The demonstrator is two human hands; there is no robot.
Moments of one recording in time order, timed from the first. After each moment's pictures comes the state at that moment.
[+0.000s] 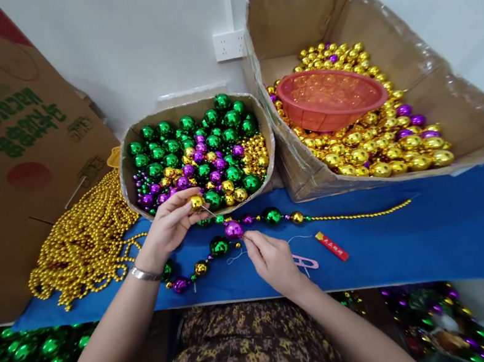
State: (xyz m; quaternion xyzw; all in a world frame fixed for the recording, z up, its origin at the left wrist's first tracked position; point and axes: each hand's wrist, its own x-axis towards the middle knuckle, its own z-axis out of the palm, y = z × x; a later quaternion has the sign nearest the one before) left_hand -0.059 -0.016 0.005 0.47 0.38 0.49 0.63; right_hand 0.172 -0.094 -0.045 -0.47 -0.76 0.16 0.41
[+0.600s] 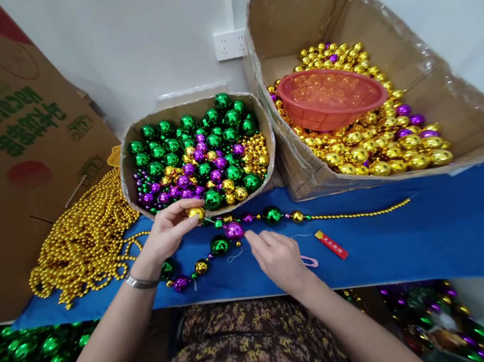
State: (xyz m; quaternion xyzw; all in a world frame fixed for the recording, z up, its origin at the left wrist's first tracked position) left_hand -0.063 -0.034 0.004 0.56 0.41 0.46 0.55; right_hand 0.182 -0.092 -0.051 -0.46 -0.83 -0.01 0.32
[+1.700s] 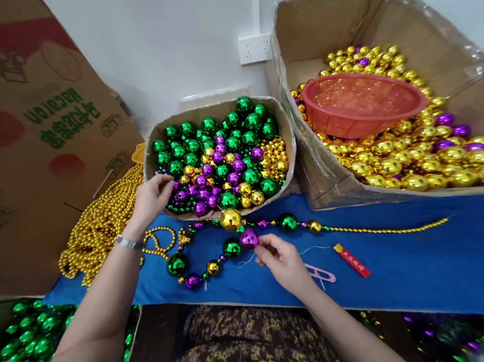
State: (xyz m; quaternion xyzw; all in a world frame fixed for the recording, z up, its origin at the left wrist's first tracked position) left_hand -0.143 0.027 0.024 0.69 0.67 0.27 0.05; right_hand 0.166 -0.086 -0.068 -0.45 -0.56 0.55 0.44
